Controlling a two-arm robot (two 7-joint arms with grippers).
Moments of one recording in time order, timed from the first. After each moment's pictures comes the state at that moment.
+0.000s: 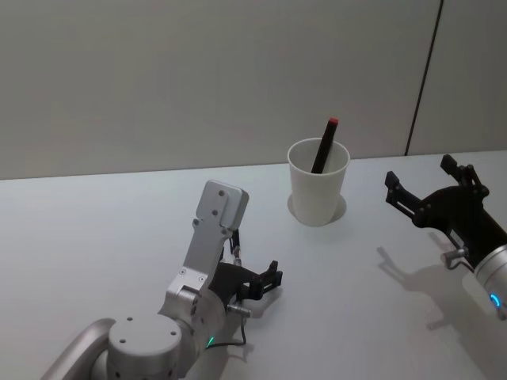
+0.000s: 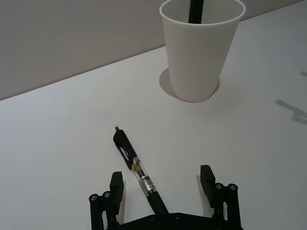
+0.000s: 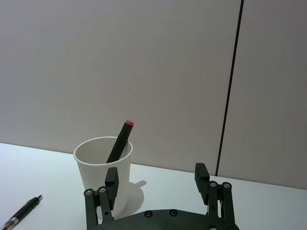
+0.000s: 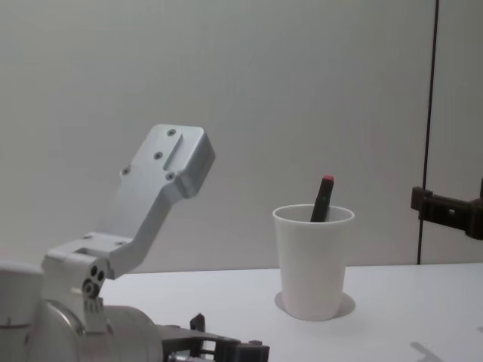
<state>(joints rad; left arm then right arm) -0.08 0.28 0.48 -1.79 -0.35 0.60 0.21 -0.01 0.34 -0.23 -1.77 0.29 0.03 0.07</state>
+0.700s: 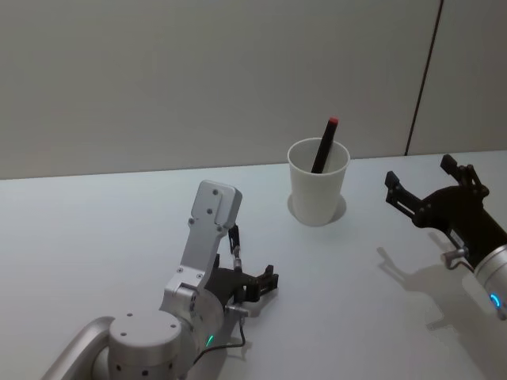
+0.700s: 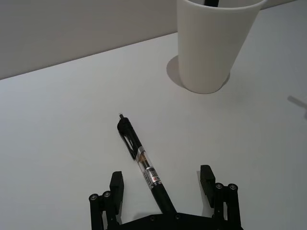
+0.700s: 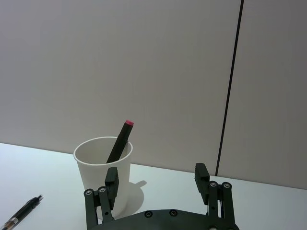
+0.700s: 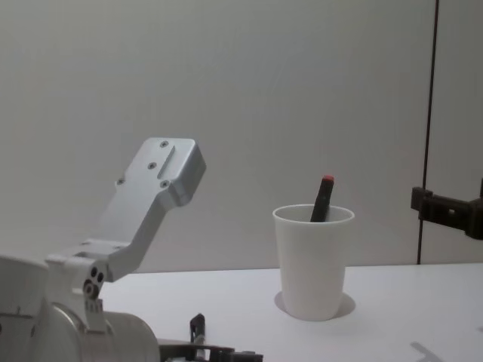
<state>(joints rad) -0.08 0.25 0.45 -1.77 -0.39 0.65 0.24 -0.01 0.34 -0.23 -1.77 0.29 0.03 0.07</state>
